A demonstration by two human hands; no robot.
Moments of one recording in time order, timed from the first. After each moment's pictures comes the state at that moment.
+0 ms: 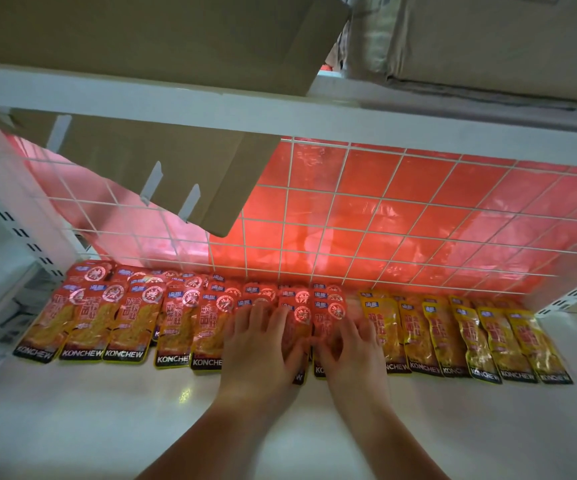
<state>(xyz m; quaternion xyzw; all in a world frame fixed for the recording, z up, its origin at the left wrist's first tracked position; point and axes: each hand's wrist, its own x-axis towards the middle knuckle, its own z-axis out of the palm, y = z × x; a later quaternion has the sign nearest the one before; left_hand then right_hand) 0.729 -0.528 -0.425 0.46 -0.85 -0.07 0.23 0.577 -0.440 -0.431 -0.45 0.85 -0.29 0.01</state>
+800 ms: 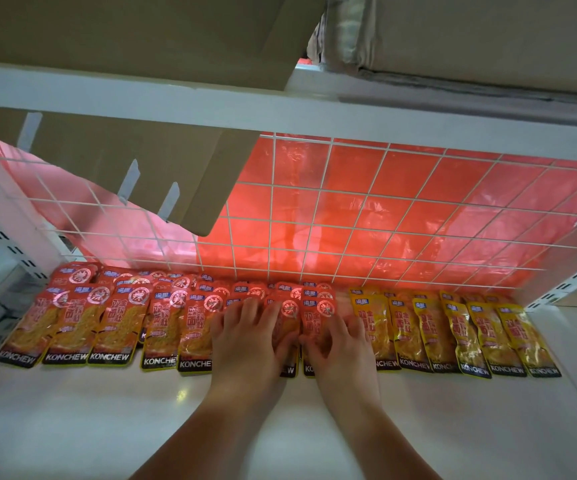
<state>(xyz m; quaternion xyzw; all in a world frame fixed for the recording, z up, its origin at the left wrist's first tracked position) 0.724 -0.534 -0.425 0.45 -0.86 -0.03 0.22 0.576 -0.441 -0.429 -0.45 0.84 -0.31 0.02</state>
